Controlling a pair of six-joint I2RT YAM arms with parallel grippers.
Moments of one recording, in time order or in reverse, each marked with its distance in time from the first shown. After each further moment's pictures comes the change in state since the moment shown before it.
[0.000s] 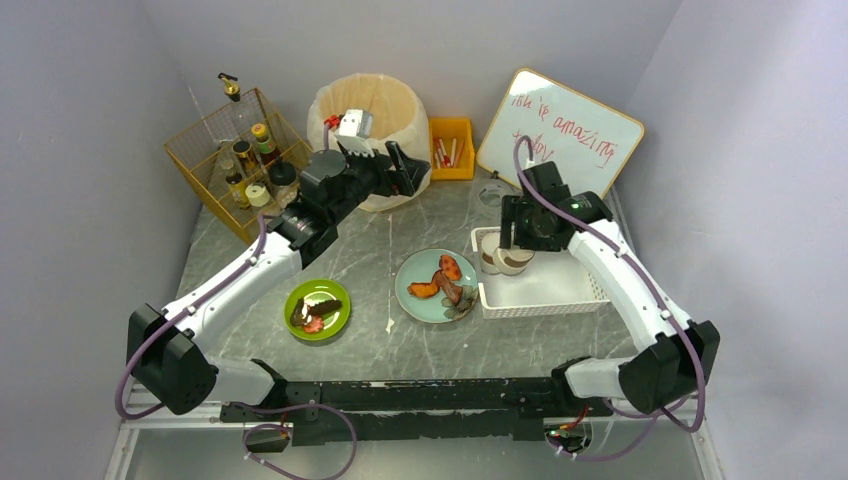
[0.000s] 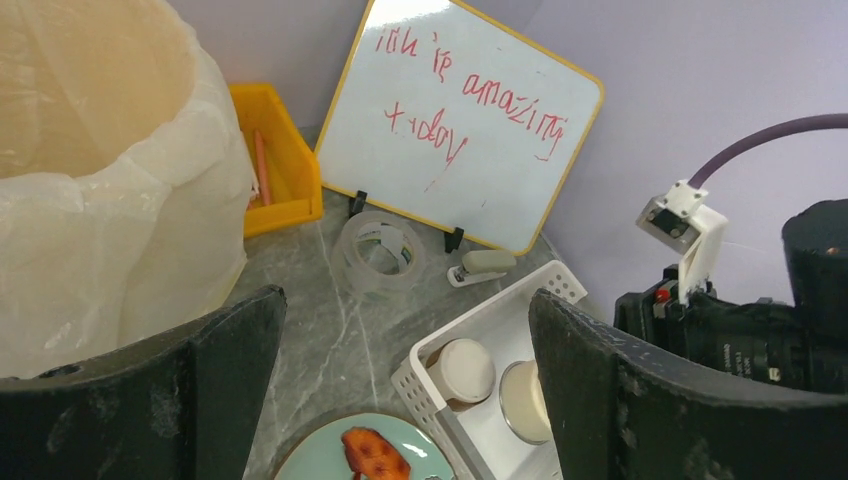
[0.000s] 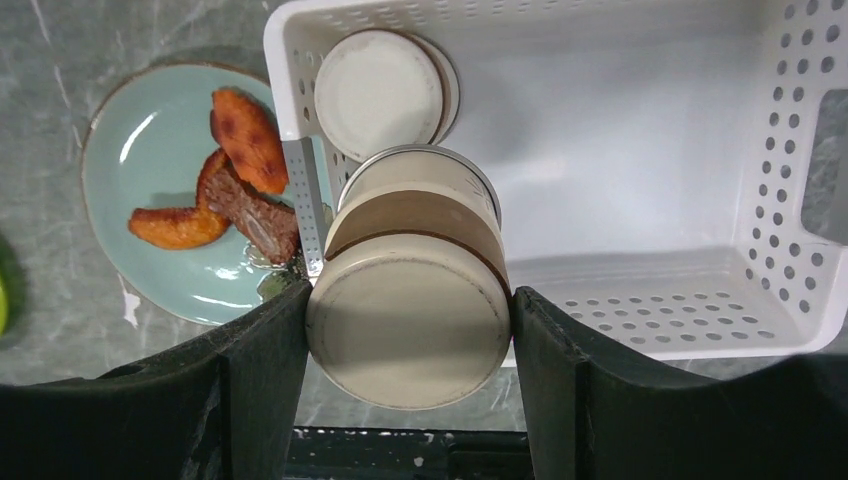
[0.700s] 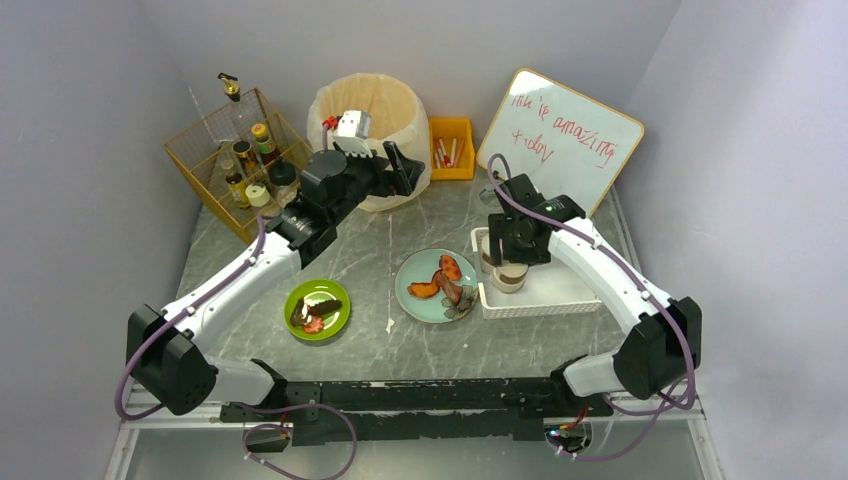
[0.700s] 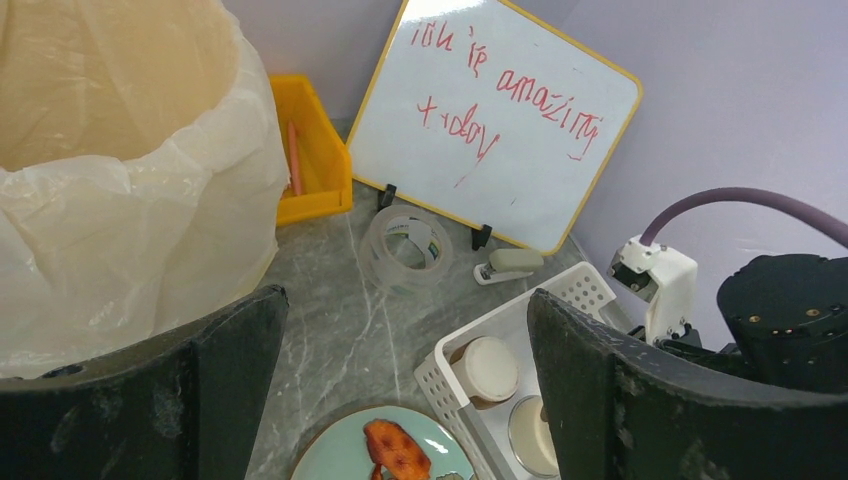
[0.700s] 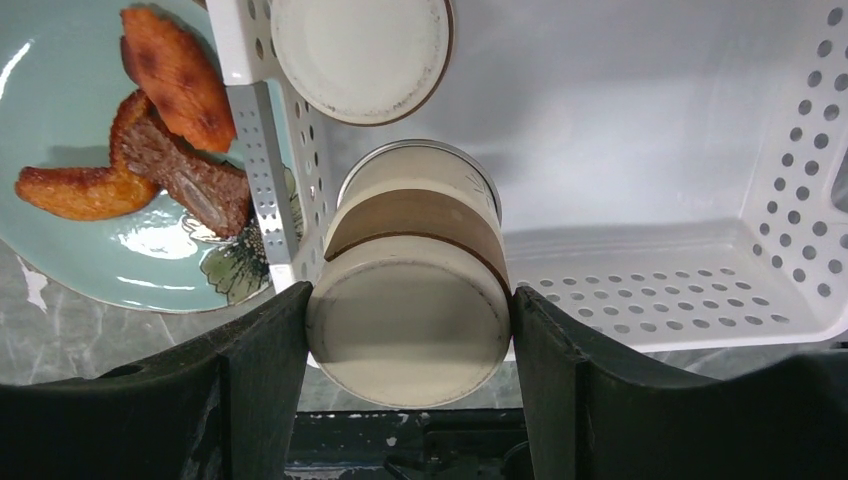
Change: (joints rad) left arm 0.005 -0.002 0.000 -0.043 -0.050 0.016; right arm 0.111 0.087 -0.062 -0.016 0.075 0.013
